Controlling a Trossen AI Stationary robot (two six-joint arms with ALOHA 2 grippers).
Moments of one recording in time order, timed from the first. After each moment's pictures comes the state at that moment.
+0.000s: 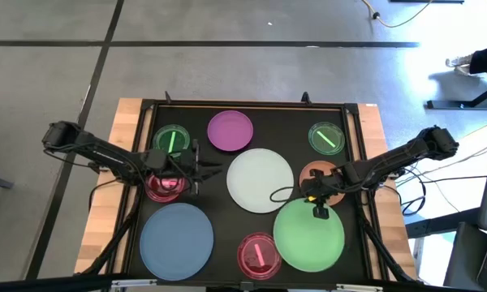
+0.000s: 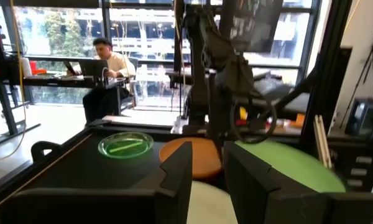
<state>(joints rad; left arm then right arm) -0.16 1.10 0.38 0.78 -0.27 -0.04 0.32 1.16 0.56 -0.51 -0.02 0.39</state>
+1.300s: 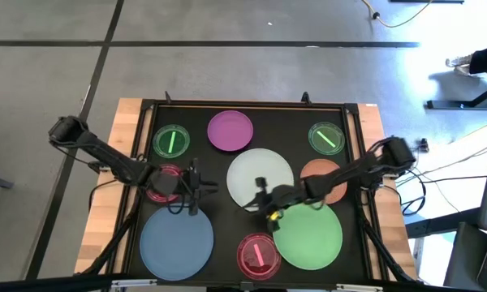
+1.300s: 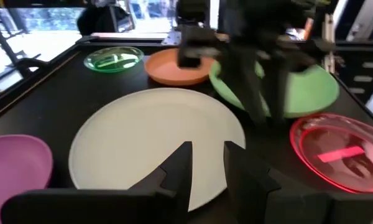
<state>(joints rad) -0.39 1.15 0.45 0.35 -0.49 -0.17 0.32 1.75 0.95 0.27 0.07 -0.14</state>
